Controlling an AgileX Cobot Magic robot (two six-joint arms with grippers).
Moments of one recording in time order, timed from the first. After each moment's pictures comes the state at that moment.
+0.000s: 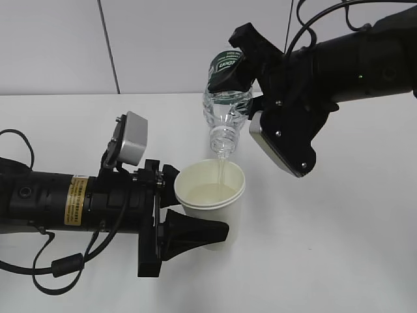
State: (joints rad) left arm -0.44 1.85 -0.69 1.20 -1.11 -0.61; right arm 0.40 1.56 -1.05 -1.84 -0.32 -0.33
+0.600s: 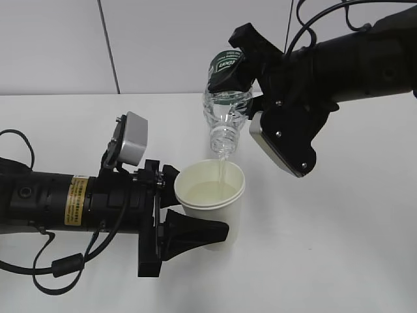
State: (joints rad) left arm -0.44 1.85 -0.69 1.20 -1.11 -0.61; right arm 0.40 1.56 -1.05 -1.84 -0.32 -0.34
